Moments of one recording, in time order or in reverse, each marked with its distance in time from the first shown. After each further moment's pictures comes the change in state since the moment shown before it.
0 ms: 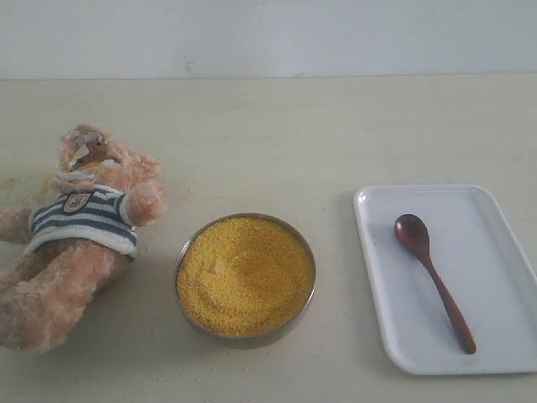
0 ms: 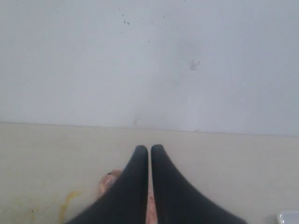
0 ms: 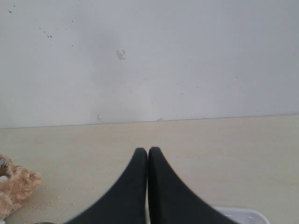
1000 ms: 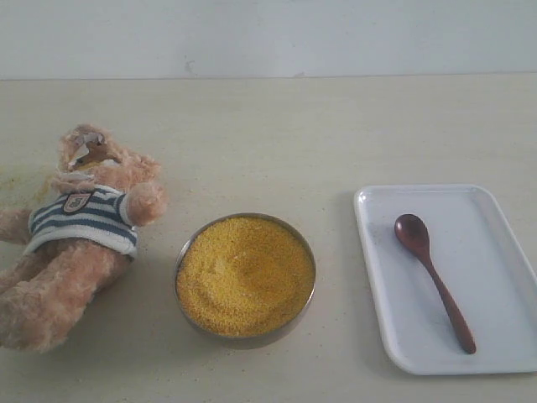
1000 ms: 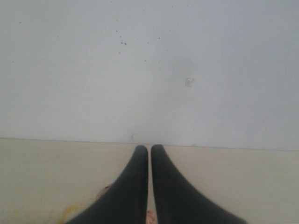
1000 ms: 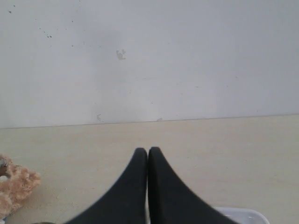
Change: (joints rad) left arm 0.000 -0.057 0.000 0.000 -0.007 -0.001; right arm 0.000 0.000 0.000 0.000 0.000 0.000
